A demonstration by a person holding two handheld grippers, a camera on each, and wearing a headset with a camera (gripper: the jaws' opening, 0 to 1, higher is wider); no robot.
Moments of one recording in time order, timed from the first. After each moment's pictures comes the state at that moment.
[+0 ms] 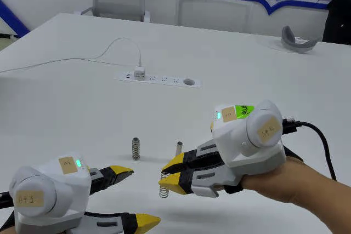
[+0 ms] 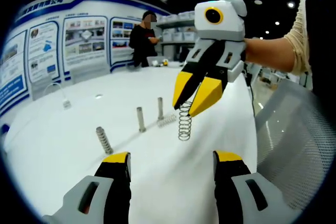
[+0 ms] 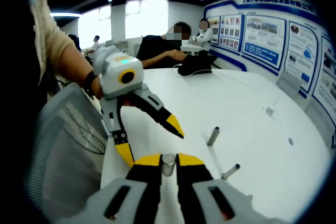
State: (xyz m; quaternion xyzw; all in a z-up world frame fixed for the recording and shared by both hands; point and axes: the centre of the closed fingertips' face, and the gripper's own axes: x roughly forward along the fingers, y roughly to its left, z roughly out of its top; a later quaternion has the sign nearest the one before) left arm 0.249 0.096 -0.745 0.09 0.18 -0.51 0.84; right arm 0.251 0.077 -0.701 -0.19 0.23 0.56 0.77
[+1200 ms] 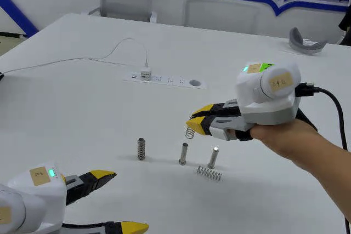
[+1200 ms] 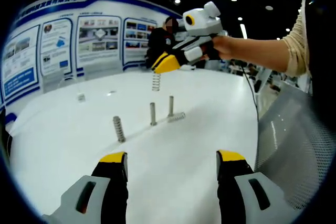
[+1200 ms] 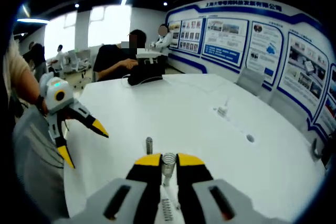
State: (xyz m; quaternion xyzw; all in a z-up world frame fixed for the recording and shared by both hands) left arm 0.241 0.123 -0.742 0.06 0.18 -0.47 0.86; right arm 0.353 0.033 -0.673 -0.18 0.21 0.43 0.86
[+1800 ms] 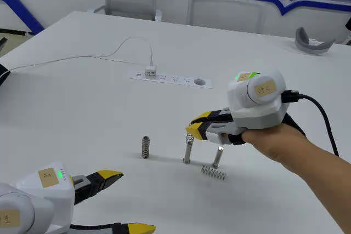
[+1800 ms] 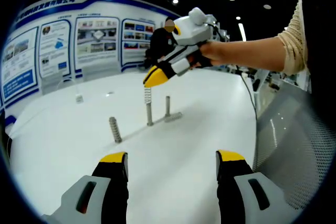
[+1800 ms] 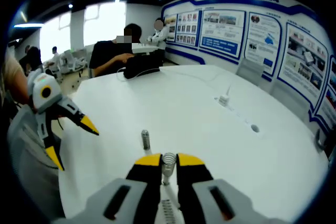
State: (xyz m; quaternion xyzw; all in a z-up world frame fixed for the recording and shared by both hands) left arm 0.236 0.118 -0.743 0.07 0.18 -0.48 0.86; right arm 0.363 0.035 -0.702 -0.17 0.24 0.42 0.86
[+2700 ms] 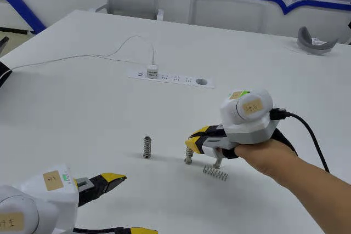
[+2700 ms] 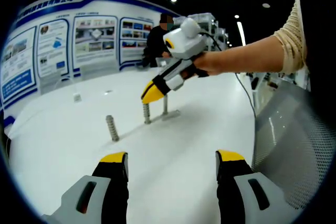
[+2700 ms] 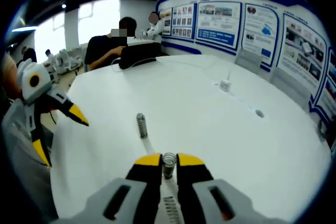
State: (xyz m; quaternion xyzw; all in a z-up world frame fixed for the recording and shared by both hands) left arm 0.233 0.116 -0.746 0.08 0.18 -0.48 0.85; right arm 0.364 0.035 -0.746 -0.16 0.27 0.40 0.86
